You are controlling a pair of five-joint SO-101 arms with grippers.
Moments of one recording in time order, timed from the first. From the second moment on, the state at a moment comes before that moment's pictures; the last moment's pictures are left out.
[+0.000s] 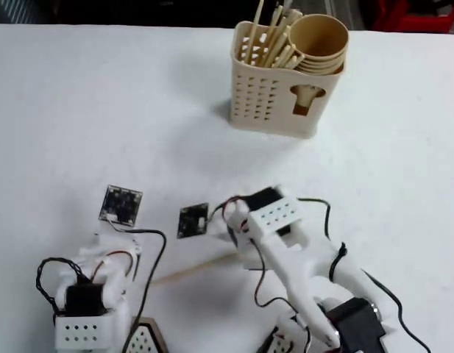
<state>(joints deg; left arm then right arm) -7.4 -104.3 97.2 73.2 -14.2 -32.5 -17.2 50.6 68.2 61.7</state>
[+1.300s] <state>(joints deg) -7.4 -104.3 97.2 73.2 -14.2 -7.7 -18.8 44.7 63.1 59.0</state>
